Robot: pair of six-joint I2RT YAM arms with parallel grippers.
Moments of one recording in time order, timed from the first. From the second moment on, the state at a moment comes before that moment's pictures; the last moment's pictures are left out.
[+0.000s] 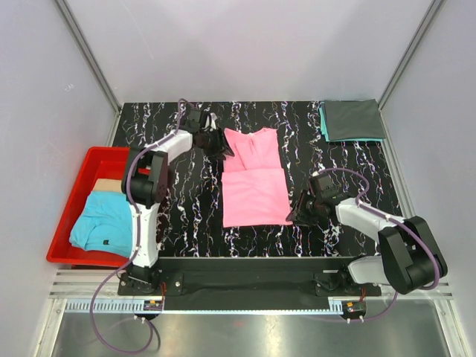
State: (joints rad) left arm -0.28 2.21 1.64 -0.38 0.47 -0.57; right arm 0.37 1.32 0.55 -0.29 -0.23 0.75
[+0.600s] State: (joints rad) left arm -0.44 1.43 0.80 -0.46 0.36 -0.56; right arm 0.37 1.33 0.54 -0.33 -0.28 0.80
